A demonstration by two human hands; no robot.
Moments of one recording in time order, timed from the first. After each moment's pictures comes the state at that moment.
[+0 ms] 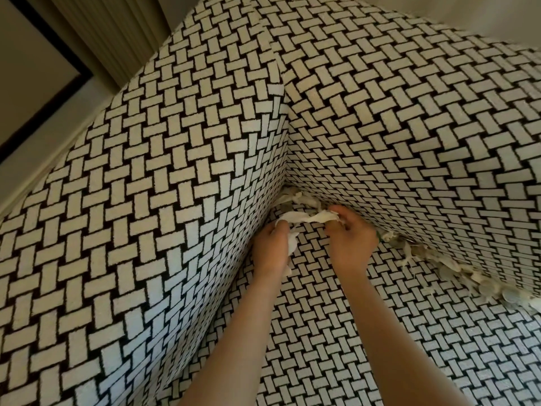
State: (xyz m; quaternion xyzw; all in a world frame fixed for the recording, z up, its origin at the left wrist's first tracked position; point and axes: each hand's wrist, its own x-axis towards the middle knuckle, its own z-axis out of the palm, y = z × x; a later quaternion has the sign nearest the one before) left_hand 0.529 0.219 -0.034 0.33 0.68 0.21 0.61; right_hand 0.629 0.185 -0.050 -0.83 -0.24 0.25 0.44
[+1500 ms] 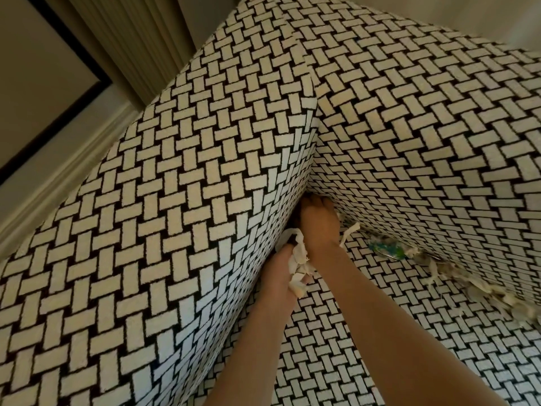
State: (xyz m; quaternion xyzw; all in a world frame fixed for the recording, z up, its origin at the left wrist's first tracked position) left_hand 0.508 0.219 -0.043 0.05 0.61 0.22 0.76; right_hand 0.592 0.260 -0.067 -0.81 -0.57 0.16 0.02
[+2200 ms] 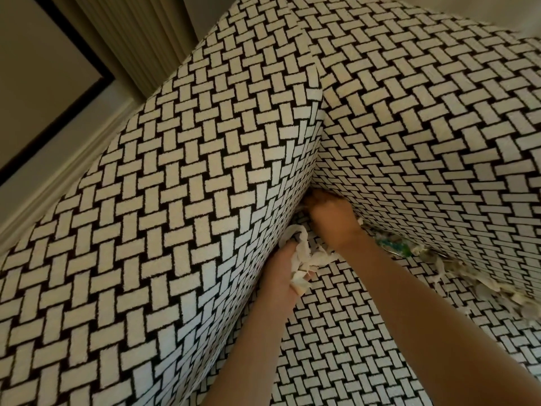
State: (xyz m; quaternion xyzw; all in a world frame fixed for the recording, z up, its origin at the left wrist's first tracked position) left_hand 0.506 0.218 -0.039 0.07 0.58 0.25 0.77; right_hand 0.621 0.259 -0.059 -0.67 -0.74 0.05 0.03
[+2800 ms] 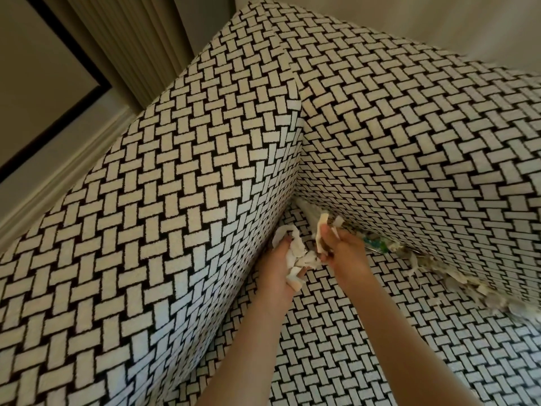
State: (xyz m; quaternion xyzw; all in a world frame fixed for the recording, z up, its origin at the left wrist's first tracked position) left_hand 0.520 0.207 -0.035 0.07 0.60 0.26 0.75; right_hand 0.619 0.188 -0.034 -0.66 -0.04 0.56 0.51
